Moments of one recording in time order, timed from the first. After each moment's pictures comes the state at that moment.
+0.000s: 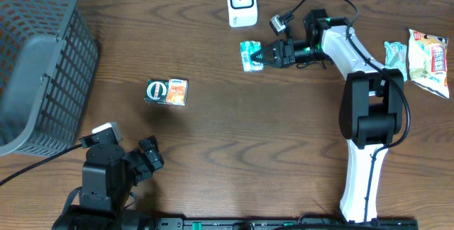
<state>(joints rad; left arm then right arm) -0.18 0.49 0.73 -1.05 -0.11 -0.56 0.12 2.33 1.82 -1.10 -1.51 -0.38</state>
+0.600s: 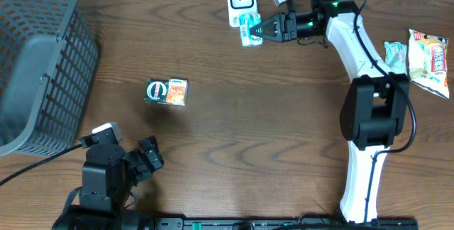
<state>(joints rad) -0.18 0.49 0.73 -1.05 -0.11 -0.56 0.12 2.31 2.00 -0.88 -1.53 -0.08</state>
